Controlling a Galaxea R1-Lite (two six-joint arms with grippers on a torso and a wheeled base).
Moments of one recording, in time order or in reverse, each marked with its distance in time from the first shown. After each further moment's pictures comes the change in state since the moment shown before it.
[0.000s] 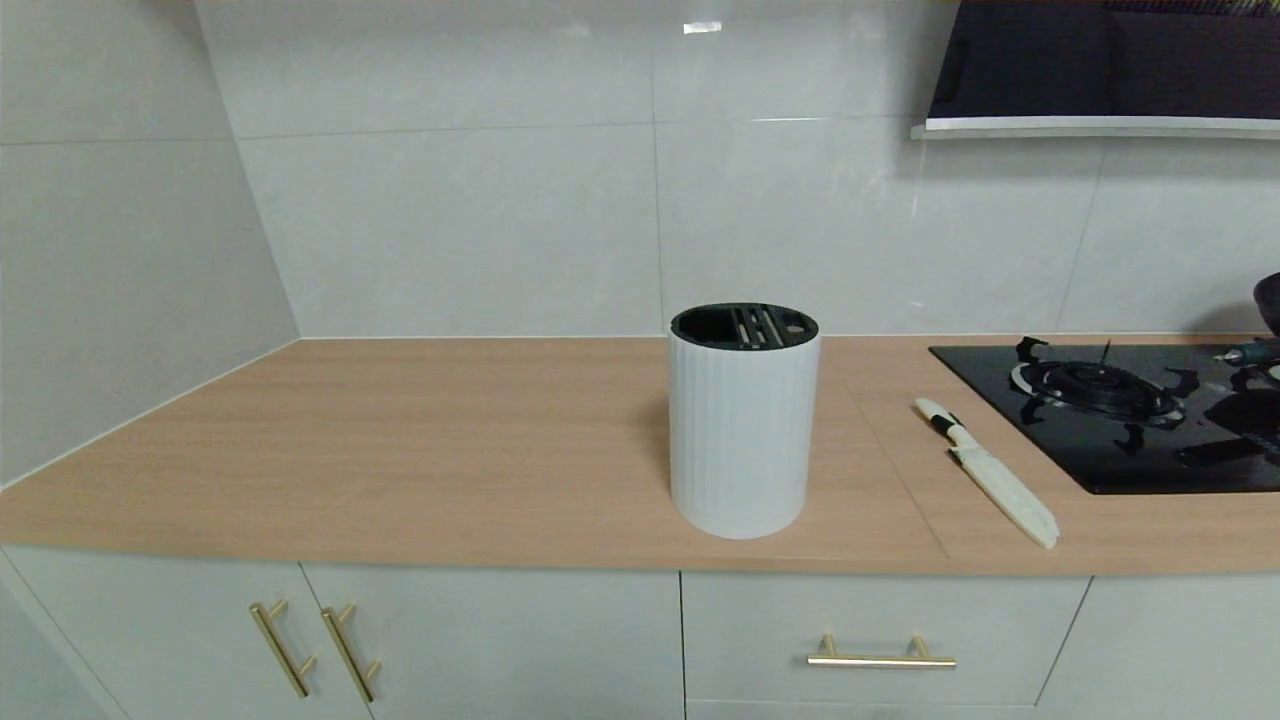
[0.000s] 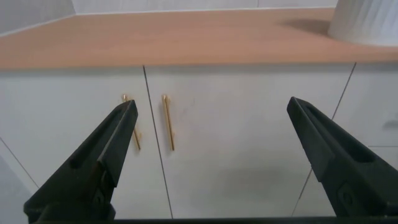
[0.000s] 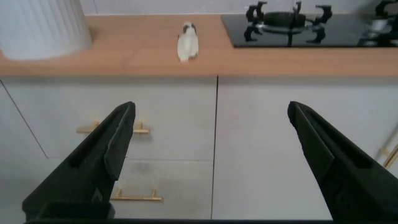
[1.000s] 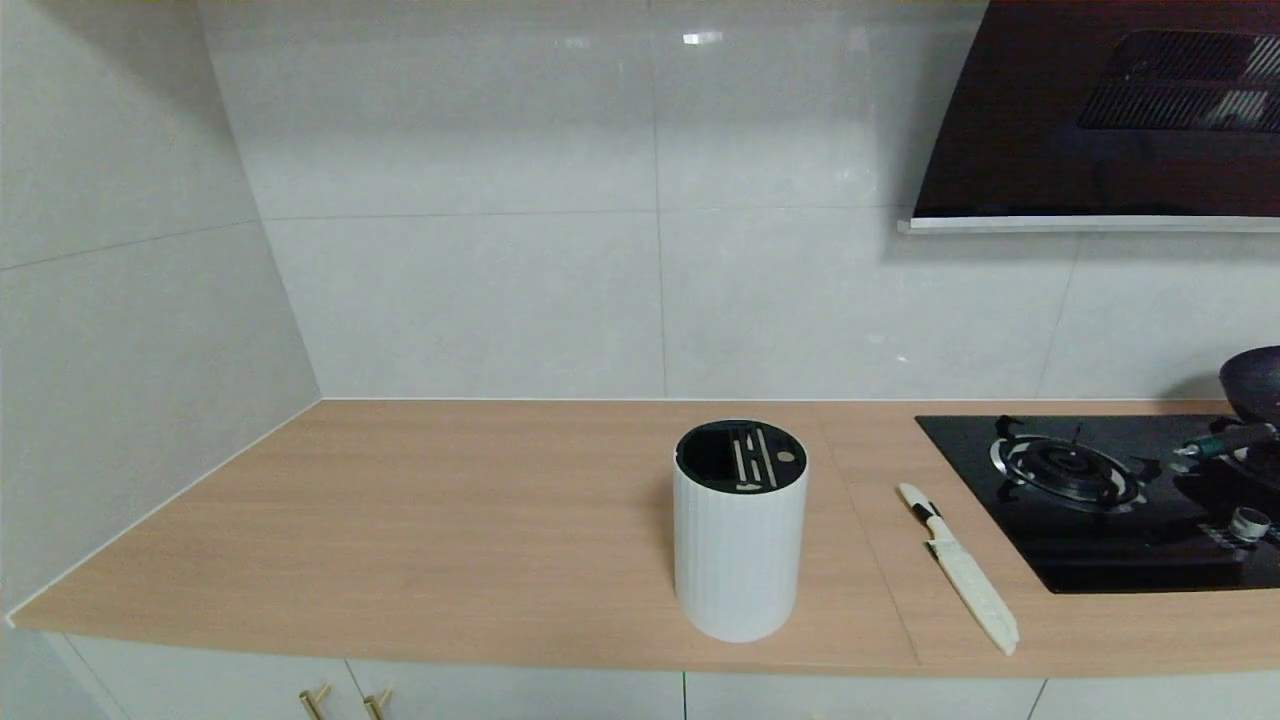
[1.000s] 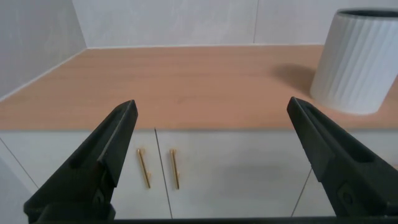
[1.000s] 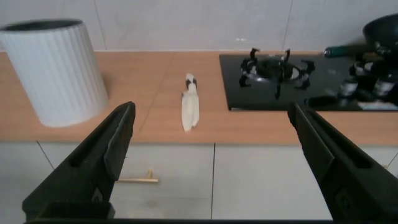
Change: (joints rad) left arm 0.000 0.000 0.000 0.000 0.000 0.000; right arm 0.000 0.000 0.000 0.000 0.000 0.000
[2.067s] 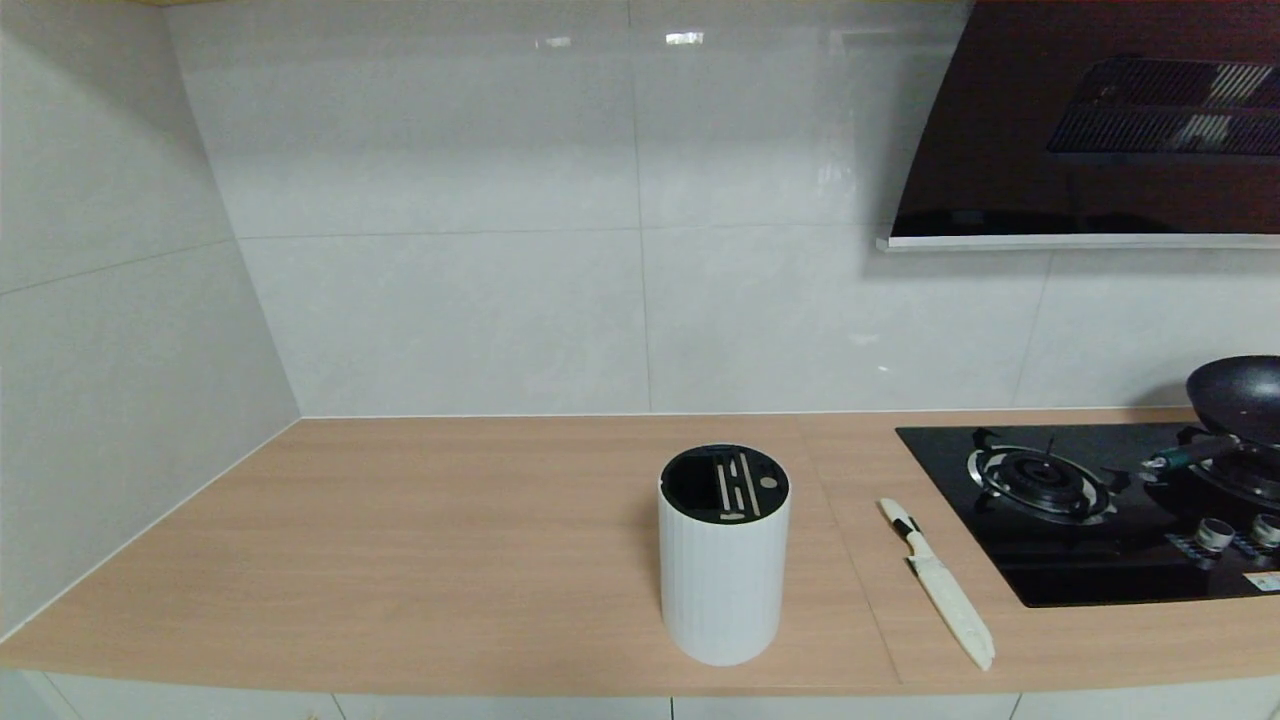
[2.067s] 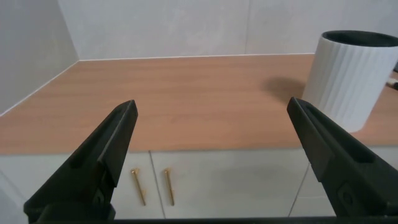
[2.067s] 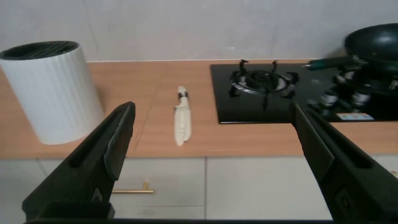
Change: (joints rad) left arm 0.000 0.000 0.000 0.000 0.000 0.000; right arm -0.001 0.001 0.000 0.000 0.000 -0.001
